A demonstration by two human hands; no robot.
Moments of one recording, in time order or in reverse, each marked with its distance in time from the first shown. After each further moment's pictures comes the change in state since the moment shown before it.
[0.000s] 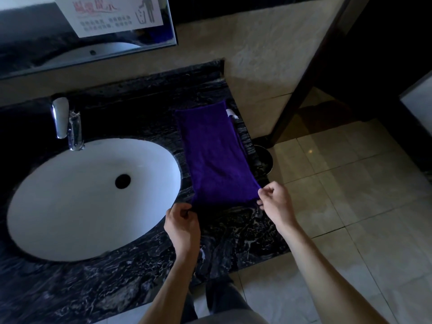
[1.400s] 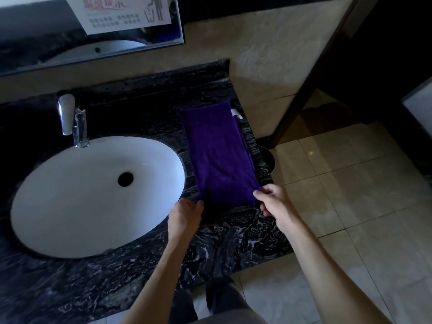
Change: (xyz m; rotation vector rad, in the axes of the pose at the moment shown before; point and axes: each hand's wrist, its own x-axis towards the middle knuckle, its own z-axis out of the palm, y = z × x) left_hand 0.030 0.018 -0.012 0.258 -0.370 -0.182; right_hand 0.006 -0.002 0.005 0.071 -0.174 0.116
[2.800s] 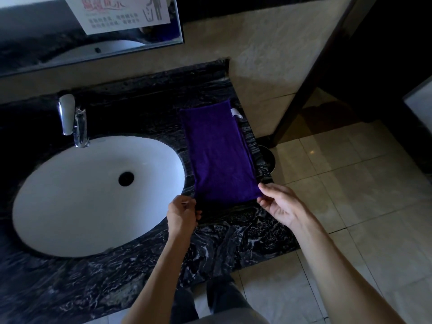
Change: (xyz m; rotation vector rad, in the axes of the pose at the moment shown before) left_hand 0.005 -0.009 0.005 -0.391 0.039 0.002; right_hand -0.006 -0.009 -0.019 0.595 -0.192 0.162
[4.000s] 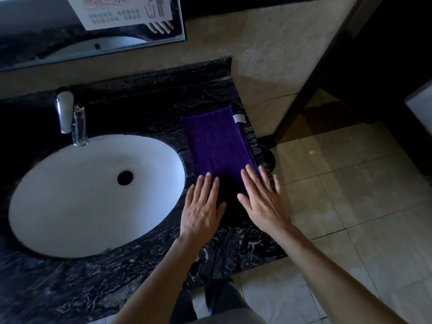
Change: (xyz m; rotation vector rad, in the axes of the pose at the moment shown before) left_hand 0.012 -0.020 0.024 1.083 -0.111 0.861; right_hand 0.012 0.036 0.010 -1.803 0.180 -0.917
